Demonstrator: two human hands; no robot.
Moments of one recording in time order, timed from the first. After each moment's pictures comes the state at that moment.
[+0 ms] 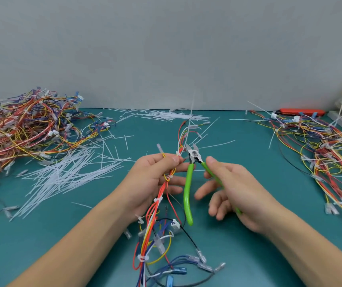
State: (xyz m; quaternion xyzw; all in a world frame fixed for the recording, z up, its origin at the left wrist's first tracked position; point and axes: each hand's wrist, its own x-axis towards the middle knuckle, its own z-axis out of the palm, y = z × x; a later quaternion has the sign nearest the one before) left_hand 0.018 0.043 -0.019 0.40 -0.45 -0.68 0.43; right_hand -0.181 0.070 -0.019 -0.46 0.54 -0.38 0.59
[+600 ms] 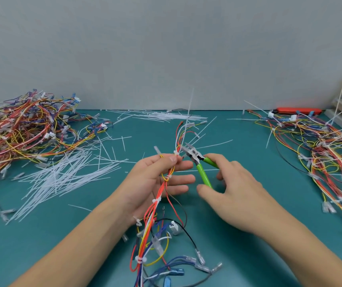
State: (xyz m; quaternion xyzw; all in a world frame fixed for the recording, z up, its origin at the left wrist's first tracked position) left_hand 0.013 0.047 -0.017 0.36 -0.38 -0.72 0.45; right_hand -0.185 0.088 -0.008 -0.68 0.67 -0.19 0.21
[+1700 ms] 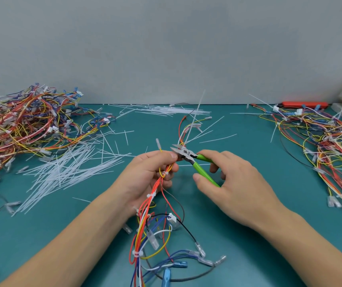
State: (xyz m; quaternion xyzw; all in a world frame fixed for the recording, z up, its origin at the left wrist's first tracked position) left_hand 0.022 0.037 -0.026 0.40 -0.40 -0.69 0.44; right_hand -0.186 0.079 -0.027 -0.75 0.60 -0.27 0.11
